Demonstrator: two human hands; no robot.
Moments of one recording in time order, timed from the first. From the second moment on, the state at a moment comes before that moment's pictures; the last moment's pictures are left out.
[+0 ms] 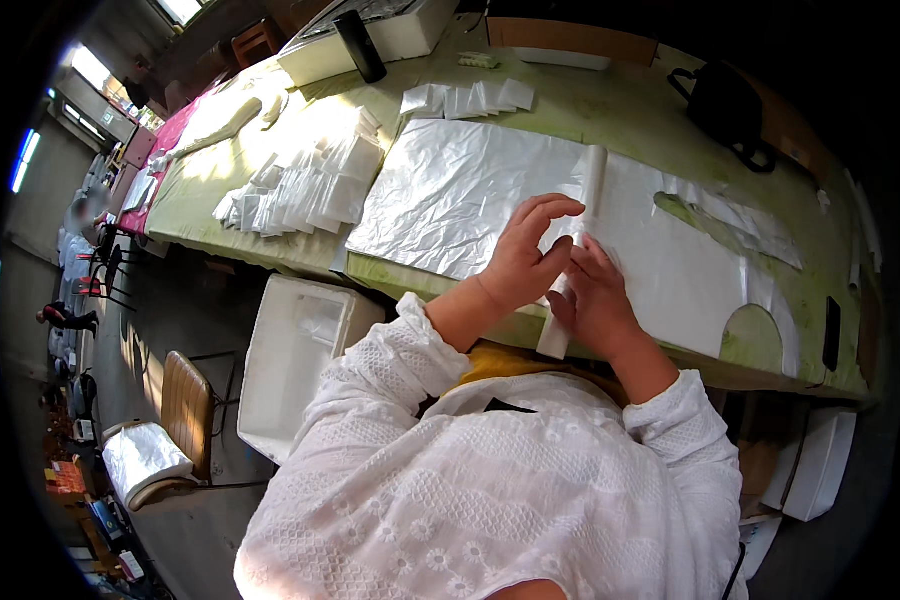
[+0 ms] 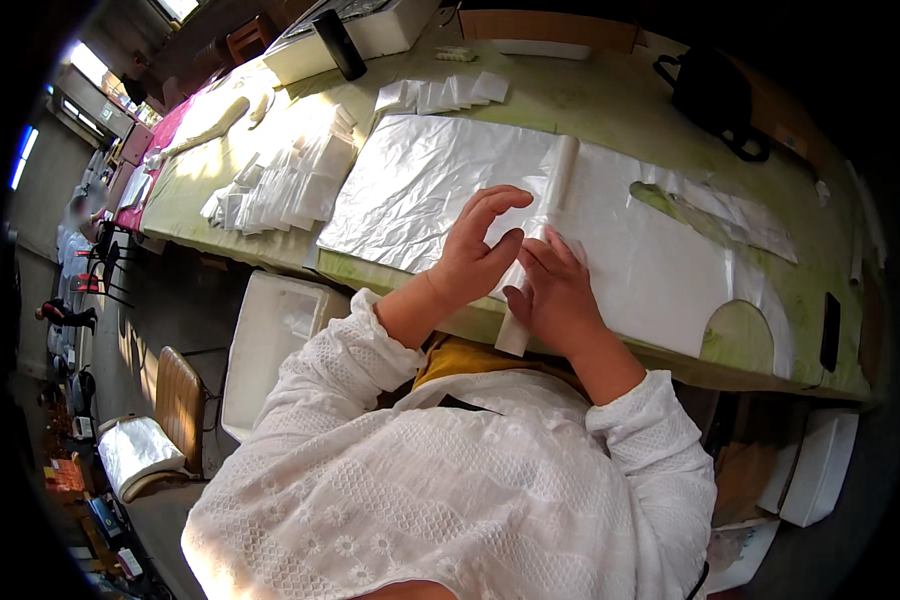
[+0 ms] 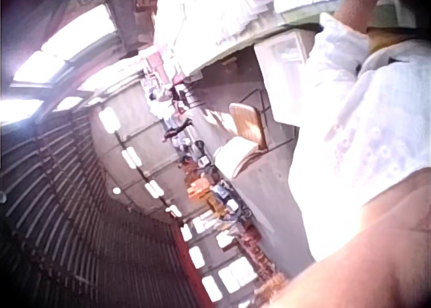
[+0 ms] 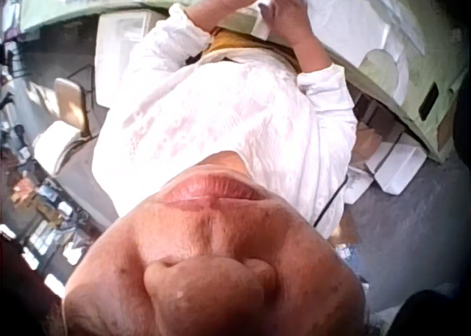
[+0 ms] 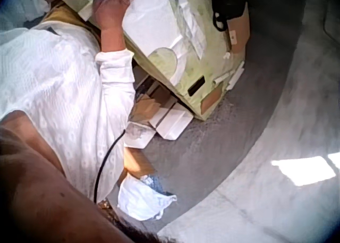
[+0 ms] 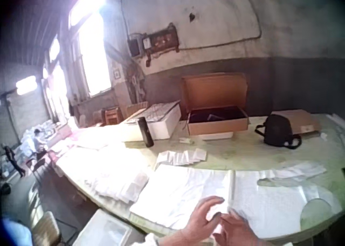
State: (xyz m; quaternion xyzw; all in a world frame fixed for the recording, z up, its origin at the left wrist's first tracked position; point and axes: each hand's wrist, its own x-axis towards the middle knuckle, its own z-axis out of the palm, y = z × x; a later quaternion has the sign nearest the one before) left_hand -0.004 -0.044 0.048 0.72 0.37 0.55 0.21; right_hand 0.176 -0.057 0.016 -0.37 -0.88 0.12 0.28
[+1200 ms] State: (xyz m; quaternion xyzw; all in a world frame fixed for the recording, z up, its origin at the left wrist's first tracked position) left_hand -0.114 -0.018 0.036 0.61 0.79 -0.01 -0.01; right_hand 0.234 -0.139 0.000 -0.29 -0.82 0.22 0.44
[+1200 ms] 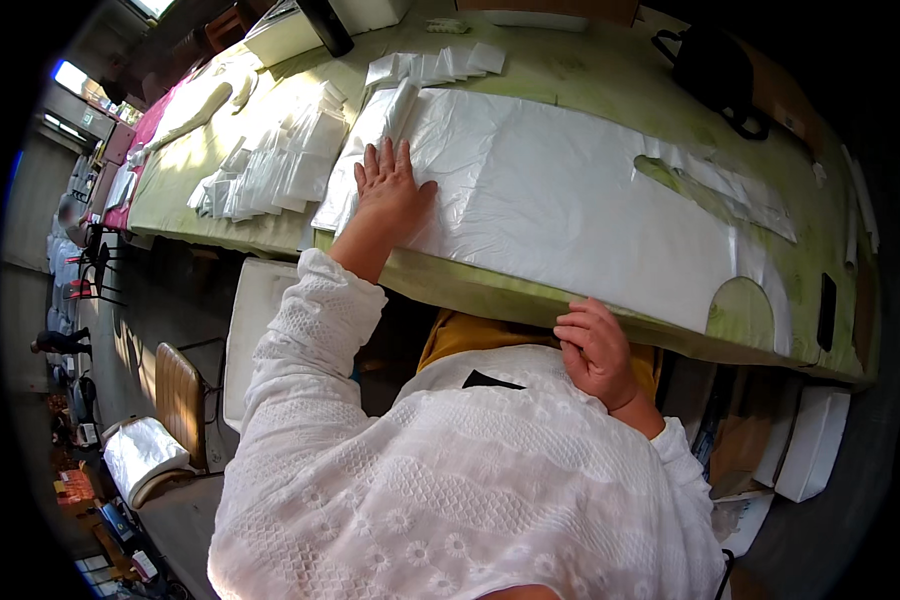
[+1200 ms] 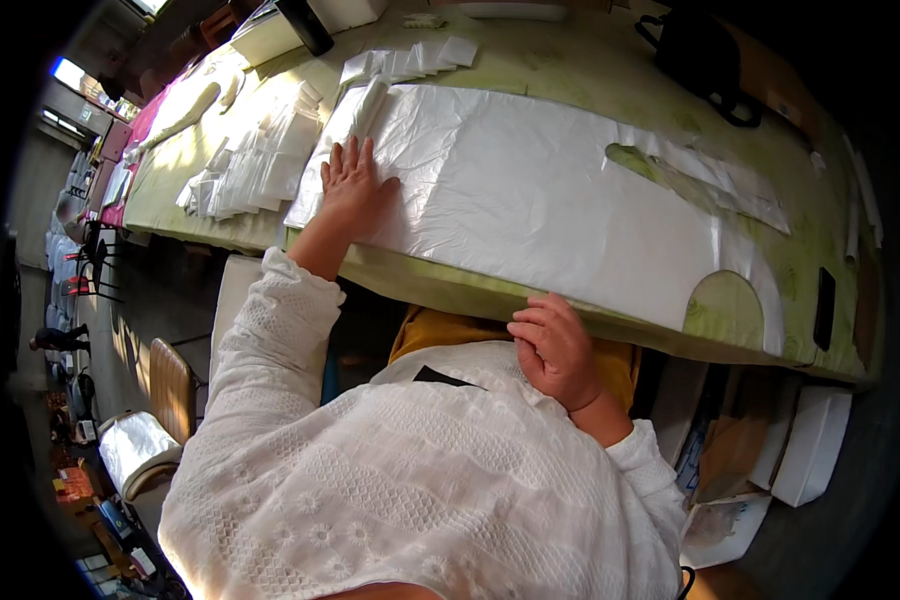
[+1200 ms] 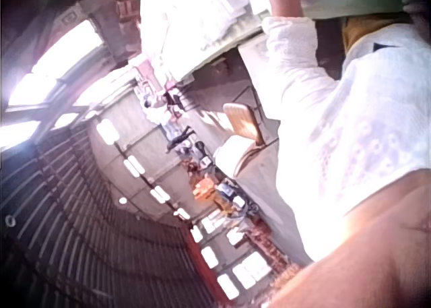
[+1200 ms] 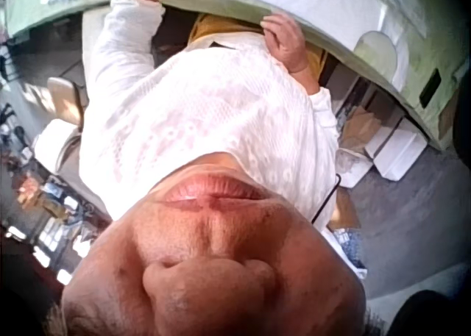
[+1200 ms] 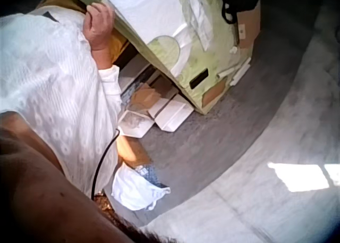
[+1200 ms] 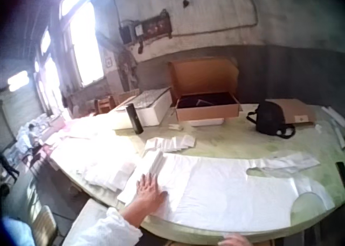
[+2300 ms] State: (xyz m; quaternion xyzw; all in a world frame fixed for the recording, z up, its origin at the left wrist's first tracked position) left_hand 0.057 -0.051 0.040 0.34 0.45 0.50 0.66; right_hand 0.199 -0.136 0.030 -0.45 -0.50 0.64 0.36
